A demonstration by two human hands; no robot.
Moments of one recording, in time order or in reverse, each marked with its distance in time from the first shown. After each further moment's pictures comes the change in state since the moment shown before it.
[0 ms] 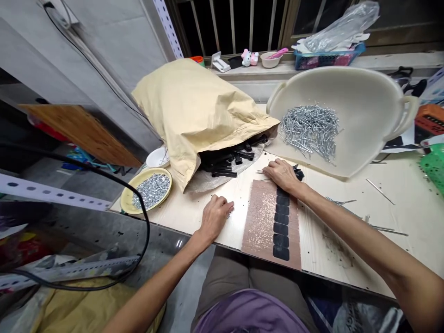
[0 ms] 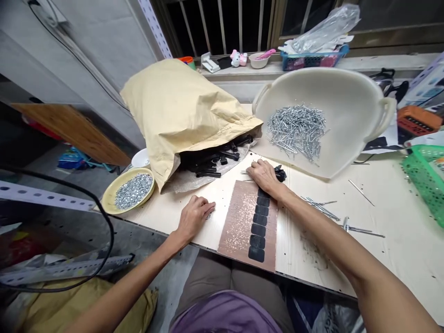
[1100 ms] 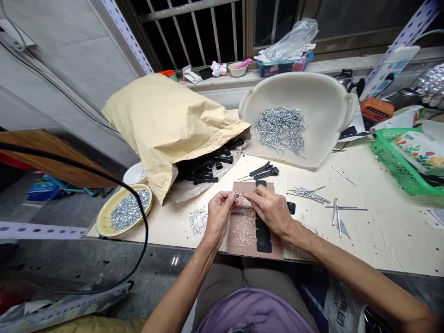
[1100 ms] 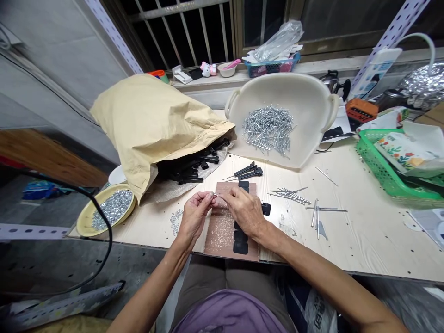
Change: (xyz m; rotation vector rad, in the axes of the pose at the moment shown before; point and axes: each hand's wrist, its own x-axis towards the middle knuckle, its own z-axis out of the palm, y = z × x) left_hand 0.055 0.086 -0.012 -1.650 0.157 -0.611; right_hand -0.092 -0.080 -0.074 0.377 0.261 0.193
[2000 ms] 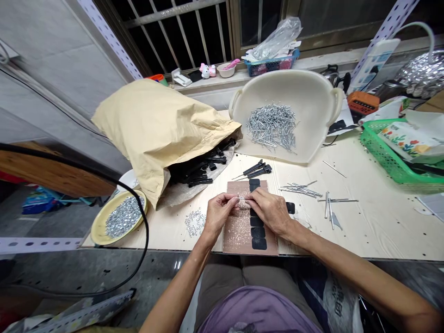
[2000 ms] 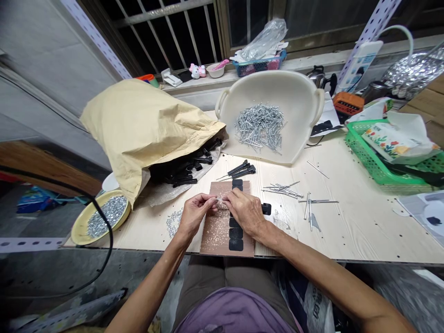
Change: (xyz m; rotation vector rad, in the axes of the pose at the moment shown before) left_hand 0.005 -0.004 0.001 0.335 -0.134 -0.044; right_hand -0.018 0.011 -0.002 0.058 -0.038 0.124
